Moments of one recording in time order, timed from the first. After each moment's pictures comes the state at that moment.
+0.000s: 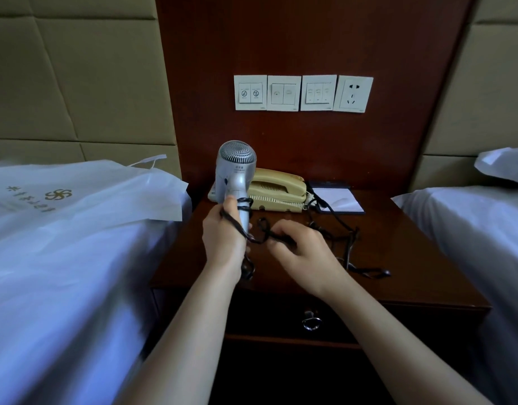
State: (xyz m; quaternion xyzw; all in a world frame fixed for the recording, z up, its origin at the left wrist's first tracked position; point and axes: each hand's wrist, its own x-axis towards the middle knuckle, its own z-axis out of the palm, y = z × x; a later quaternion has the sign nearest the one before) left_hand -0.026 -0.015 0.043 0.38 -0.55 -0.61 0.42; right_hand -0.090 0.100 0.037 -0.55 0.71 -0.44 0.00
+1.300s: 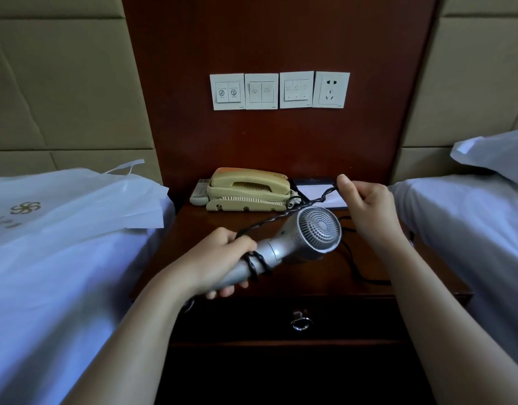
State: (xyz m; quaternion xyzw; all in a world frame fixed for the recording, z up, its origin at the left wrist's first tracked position) left_hand 0.007 -0.009 0.056 0.22 -0.84 -0.48 0.07; right_hand -0.185 0.144 0.058 -0.38 0.74 -0.52 -0.19
